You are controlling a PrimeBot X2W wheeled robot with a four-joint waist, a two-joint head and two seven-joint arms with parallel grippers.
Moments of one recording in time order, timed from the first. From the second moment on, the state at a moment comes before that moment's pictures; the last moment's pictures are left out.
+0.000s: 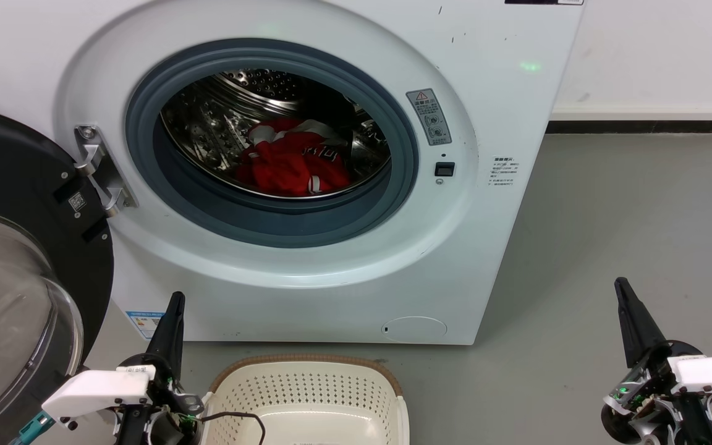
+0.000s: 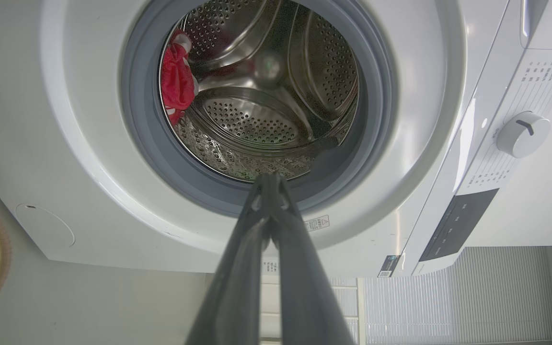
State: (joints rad) left arm -0.11 0.05 0.11 0.25 -1.61 -0.13 0.11; right arm -0.10 -0.05 -0.11 0.25 1.61 0.13 0.11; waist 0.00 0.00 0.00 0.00
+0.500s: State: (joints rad) left arm -0.11 0.05 0.11 0.25 -1.61 -0.13 0.11; right arm -0.10 -0.05 -0.11 0.25 1.62 0.13 0.11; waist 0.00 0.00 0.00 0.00
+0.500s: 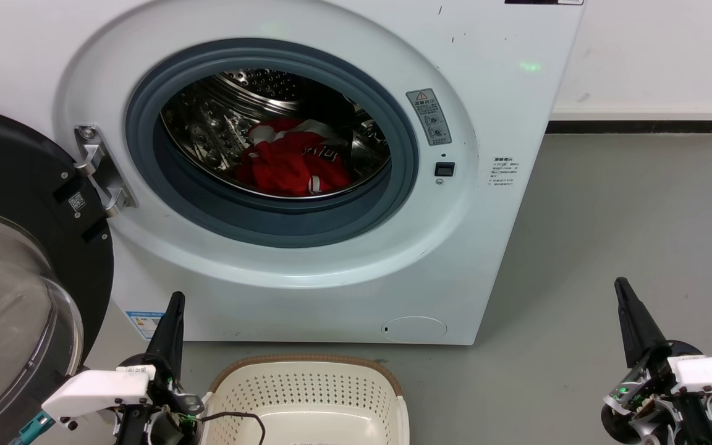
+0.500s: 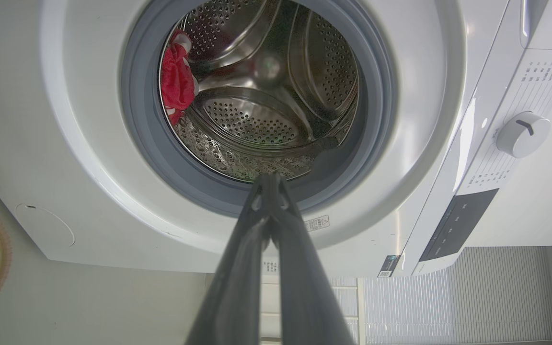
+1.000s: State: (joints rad) left arm -0.09 0.05 0.11 0.26 -1.61 -0.13 0.11; right arm -0.09 -0.05 -0.11 0.26 1.62 0.13 0.11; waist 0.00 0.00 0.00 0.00
